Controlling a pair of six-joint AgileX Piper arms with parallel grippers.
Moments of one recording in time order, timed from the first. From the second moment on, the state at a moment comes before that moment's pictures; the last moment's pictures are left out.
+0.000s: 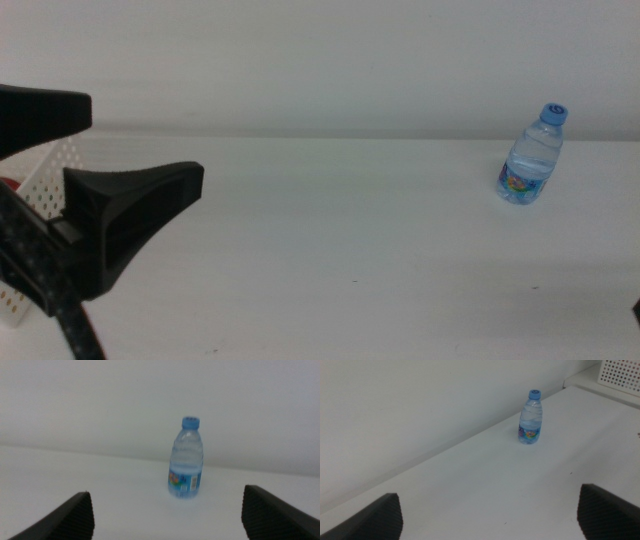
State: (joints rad) left arm -0.53 0.69 -0.86 -0.23 0.61 0.21; right arm 0.12 0.03 0.00 -0.04 0.13 -0.06
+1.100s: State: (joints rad) left arm -0.53 0.69 -0.86 -0.23 0.62 0.21; right arm 0.12 0.93 -0.03 -0.07 -0.44 -0.03
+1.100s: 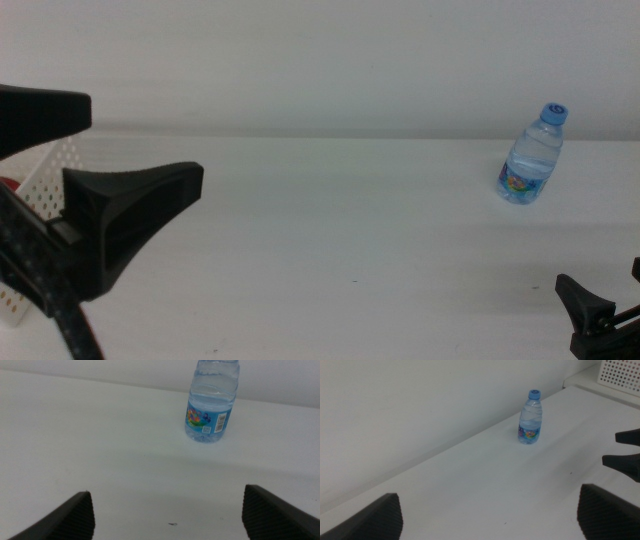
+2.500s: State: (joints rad) left arm -0.53 0.69 -0.86 -0.23 0.62 0.21; right arm 0.02 1.67 -0.44 0.11 -0.76 -0.18
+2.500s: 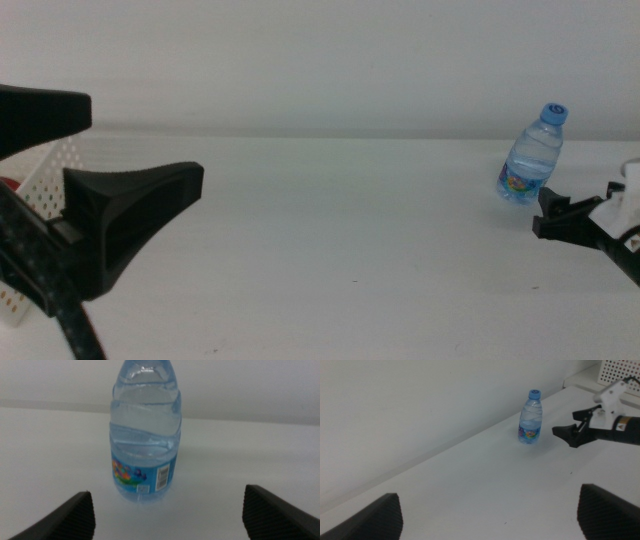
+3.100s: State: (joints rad) left arm -0.53 0.69 -0.86 -0.23 0.62 0.21; right arm 0.02 1.82 -0.64 0.11 -0.66 -0.25
